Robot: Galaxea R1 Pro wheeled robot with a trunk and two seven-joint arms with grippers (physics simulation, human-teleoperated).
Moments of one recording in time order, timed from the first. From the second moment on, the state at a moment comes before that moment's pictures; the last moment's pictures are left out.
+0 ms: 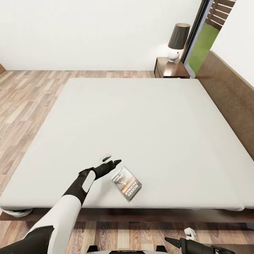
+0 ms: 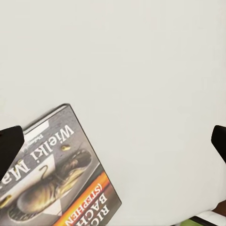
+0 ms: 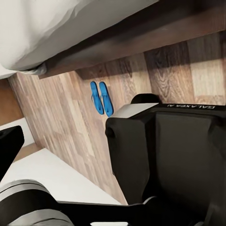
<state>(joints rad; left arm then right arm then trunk) -0.85 -0.15 0.18 -0.57 0.34 0.43 -0.36 -0.46 -0.26 -0.02 -0.18 -0.27 0.21 1.12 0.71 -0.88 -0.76</state>
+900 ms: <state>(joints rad) -0.85 -0.15 0.18 -0.57 0.34 0.43 -0.36 -0.46 -0.26 -0.02 -0.18 -0.27 0.21 1.12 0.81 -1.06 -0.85</state>
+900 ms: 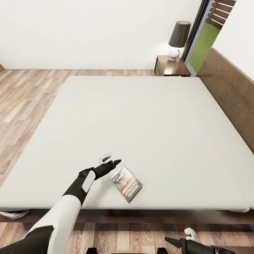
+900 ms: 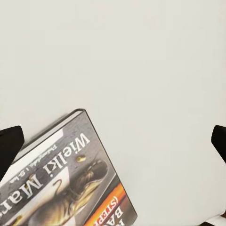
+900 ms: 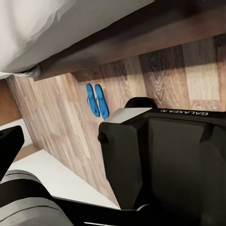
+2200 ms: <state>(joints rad) -0.85 -0.15 0.18 -0.57 0.34 0.43 -0.36 -0.46 -0.26 -0.02 -0.18 -0.27 0.21 1.12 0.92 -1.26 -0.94</state>
